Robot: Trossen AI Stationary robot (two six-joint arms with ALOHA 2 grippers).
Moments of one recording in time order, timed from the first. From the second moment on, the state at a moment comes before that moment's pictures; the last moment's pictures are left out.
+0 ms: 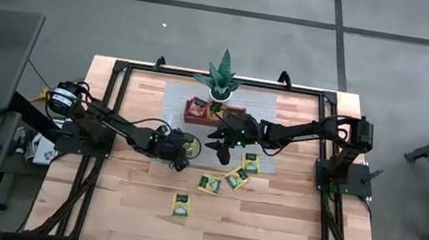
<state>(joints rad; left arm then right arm) -0.17 1.65 0.69 -0.23 -0.44 -0.81 -0.13 1.79 0.93 0.38 -0.17 0.26</state>
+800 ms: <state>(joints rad) -0.21 1.65 0.69 -0.24 -0.44 -0.71 -0.11 2.15 1.19 0.40 -0.22 0.43</state>
